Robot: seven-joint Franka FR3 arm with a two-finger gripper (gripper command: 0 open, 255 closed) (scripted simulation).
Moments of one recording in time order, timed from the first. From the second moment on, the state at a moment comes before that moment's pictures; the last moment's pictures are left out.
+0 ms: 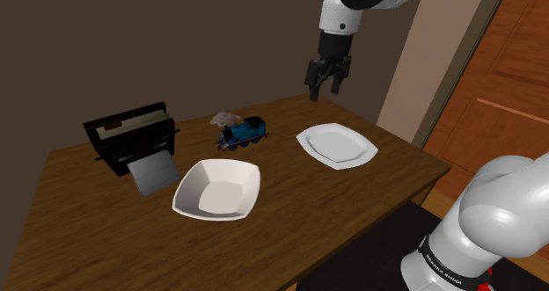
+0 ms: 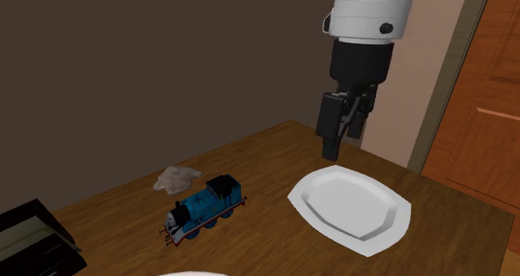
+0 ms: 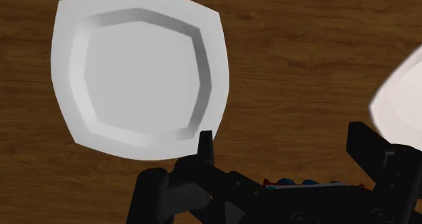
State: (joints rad) arm -0.02 -0.46 0.09 -2.19 0.06 1.75 0.06
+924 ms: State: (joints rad) arm 0.00 0.09 0.18 -1.81 -0.01 1.90 0.29
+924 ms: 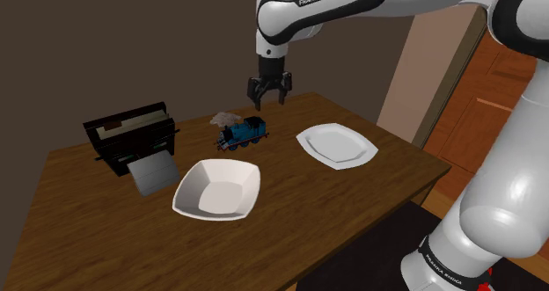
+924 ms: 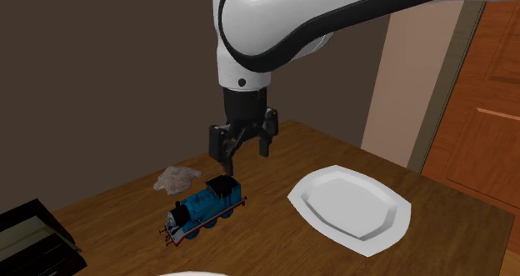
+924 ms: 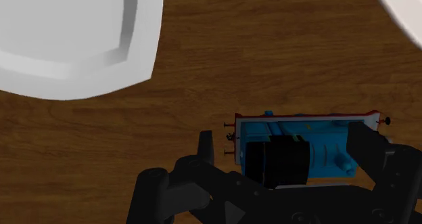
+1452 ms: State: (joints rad) arm 0.04 0.35 0.18 -1.56 -0.06 1.89 0.37
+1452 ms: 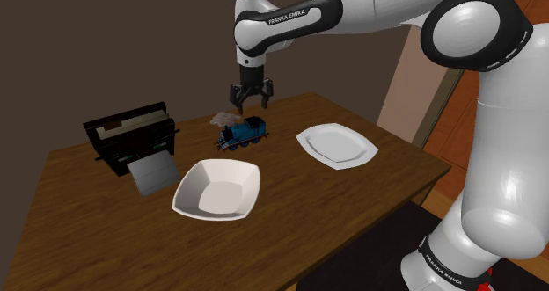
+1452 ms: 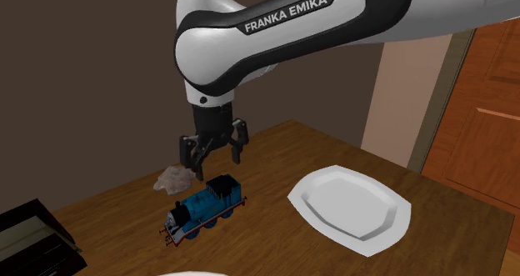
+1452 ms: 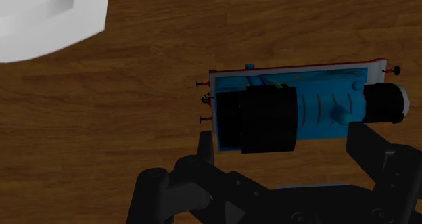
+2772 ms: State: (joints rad) arm 0.04 0.38 0.18 -1.60 -0.07 1.97 0.38
